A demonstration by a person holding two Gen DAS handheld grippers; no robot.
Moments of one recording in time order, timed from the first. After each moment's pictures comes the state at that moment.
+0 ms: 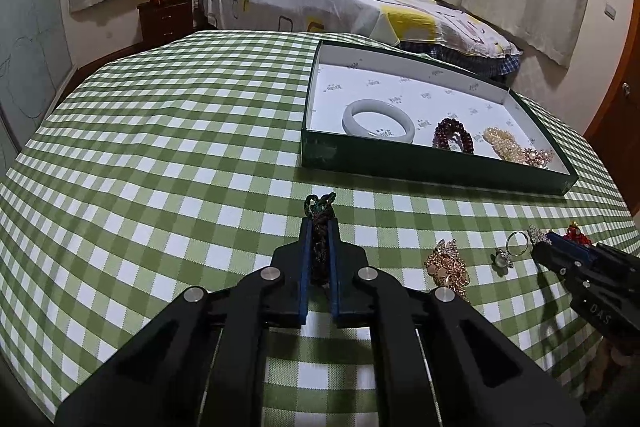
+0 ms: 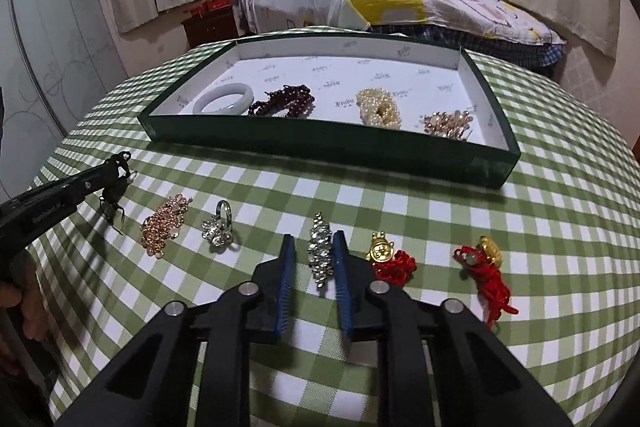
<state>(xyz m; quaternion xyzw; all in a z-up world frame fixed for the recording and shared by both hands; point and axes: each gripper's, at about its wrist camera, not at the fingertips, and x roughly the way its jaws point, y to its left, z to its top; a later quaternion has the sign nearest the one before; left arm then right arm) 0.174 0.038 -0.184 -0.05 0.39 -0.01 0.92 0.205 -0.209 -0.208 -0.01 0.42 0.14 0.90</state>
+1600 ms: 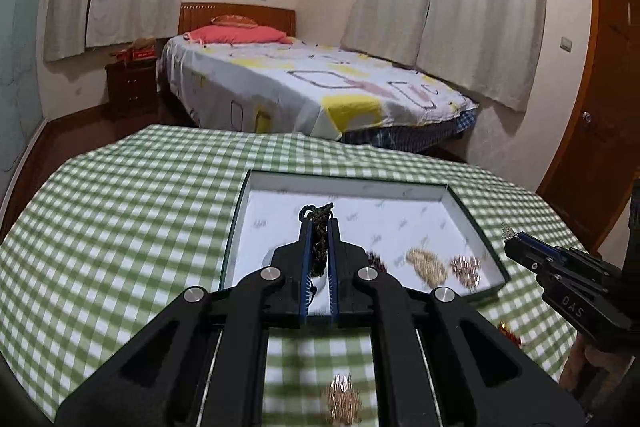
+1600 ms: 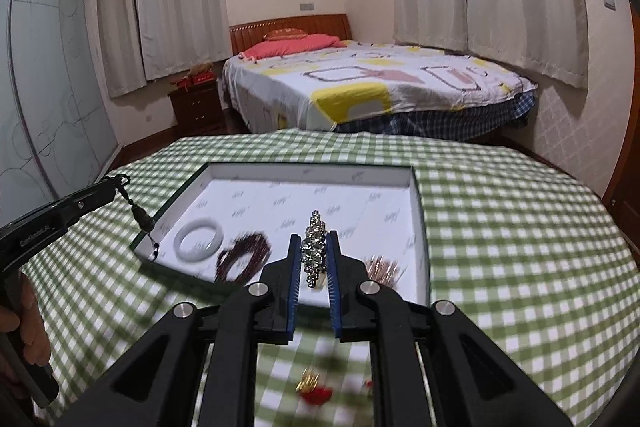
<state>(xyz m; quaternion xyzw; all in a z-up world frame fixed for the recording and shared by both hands) 0.221 -0.007 -0.087 -0.05 0.27 -0.08 0.96 0.248 -0.251 -0.124 0.03 0.29 0.11 0.95</state>
